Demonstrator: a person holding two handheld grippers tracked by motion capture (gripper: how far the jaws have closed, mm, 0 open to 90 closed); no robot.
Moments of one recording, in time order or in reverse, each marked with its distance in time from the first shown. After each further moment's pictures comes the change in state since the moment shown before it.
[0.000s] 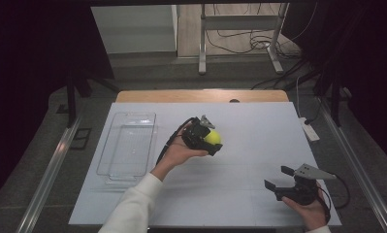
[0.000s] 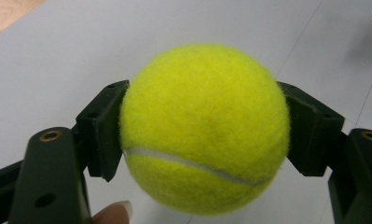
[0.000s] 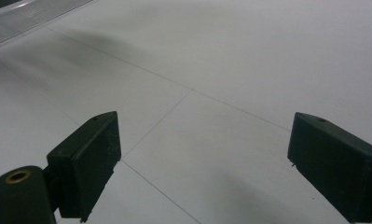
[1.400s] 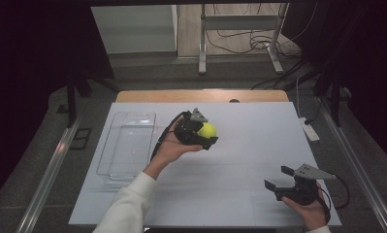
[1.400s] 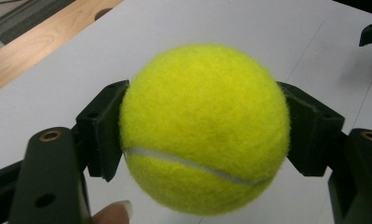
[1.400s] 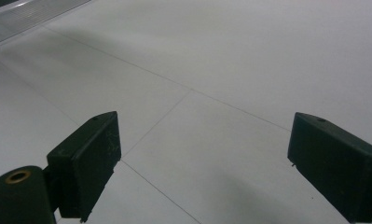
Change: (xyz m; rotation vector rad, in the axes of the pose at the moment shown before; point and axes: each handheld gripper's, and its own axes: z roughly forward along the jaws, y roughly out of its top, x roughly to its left) left arm 0.007 0.004 -0.032 -0.079 0.033 -0.003; right arm 0.000 0.000 0.000 0.002 -0.005 -0.003
